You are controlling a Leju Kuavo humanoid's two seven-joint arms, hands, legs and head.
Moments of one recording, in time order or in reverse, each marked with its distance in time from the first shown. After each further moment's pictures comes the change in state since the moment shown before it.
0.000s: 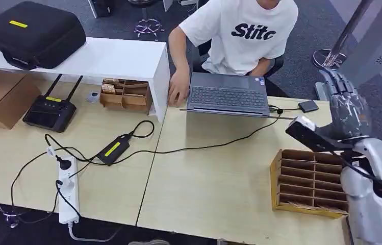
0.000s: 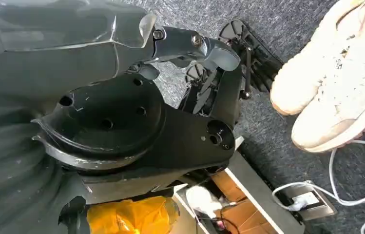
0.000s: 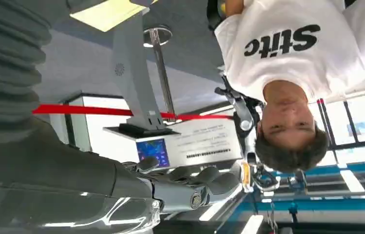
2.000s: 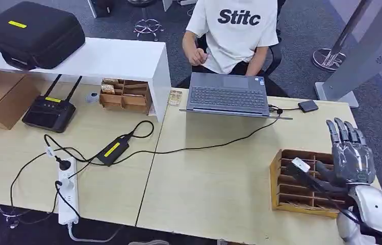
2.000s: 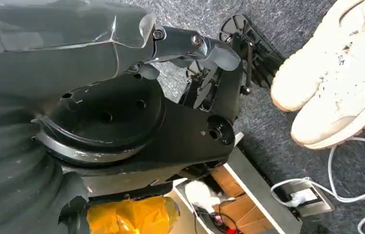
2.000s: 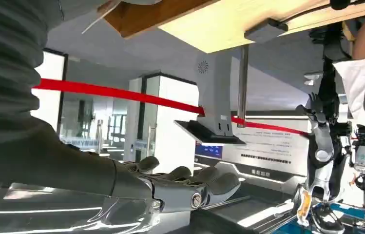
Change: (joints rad) left arm -0.005 -0.005 0.019 0.002 -0.001 -0.007 0.009; right arm 0.228 0.071 -0.140 0.042 0.377 -0.099 0.074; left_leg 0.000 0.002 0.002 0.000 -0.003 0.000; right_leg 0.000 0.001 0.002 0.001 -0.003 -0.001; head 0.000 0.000
